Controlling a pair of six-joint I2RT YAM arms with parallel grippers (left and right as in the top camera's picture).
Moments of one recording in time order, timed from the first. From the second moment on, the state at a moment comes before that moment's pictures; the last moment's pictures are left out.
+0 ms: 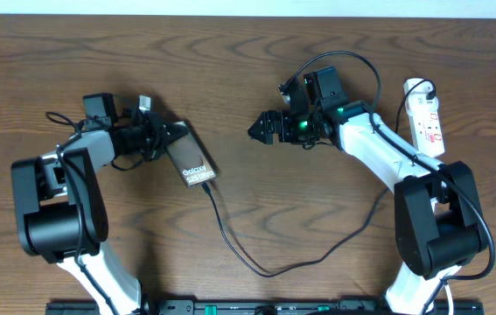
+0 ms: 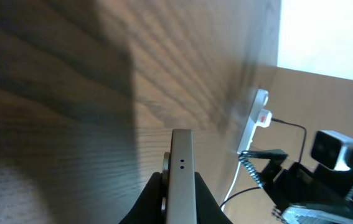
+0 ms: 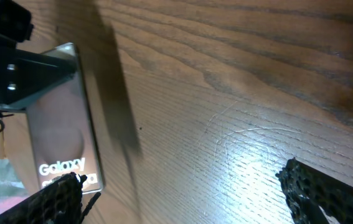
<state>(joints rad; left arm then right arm) 0.20 1.97 1.02 -0.19 1.01 -0.56 0.36 1.91 1.27 -0.40 -0.60 0.37</state>
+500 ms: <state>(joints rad) 0.18 2.02 1.02 -0.24 0.91 -0.56 0.36 1.91 1.27 -0.40 -0.60 0.37</state>
